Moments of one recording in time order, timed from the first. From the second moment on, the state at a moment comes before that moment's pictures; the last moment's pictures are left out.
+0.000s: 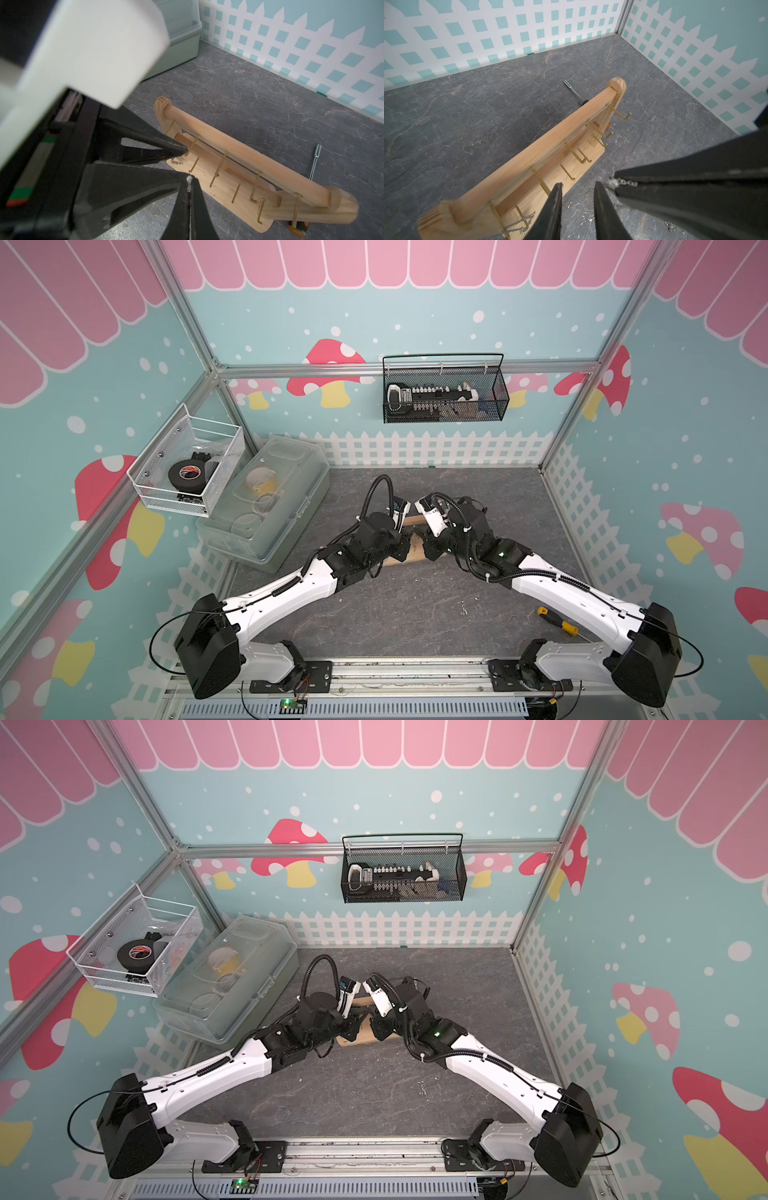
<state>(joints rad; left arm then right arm) -0.81 1.34 0.99 -0.14 -0.12 -0.21 0.77 1.27 1.03 -0.26 -0.03 0.06</state>
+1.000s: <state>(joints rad) -0.82 1.31 0.98 -0.15 -0.13 -0.20 0.76 1.27 1.04 -0.27 -0.03 0.06</state>
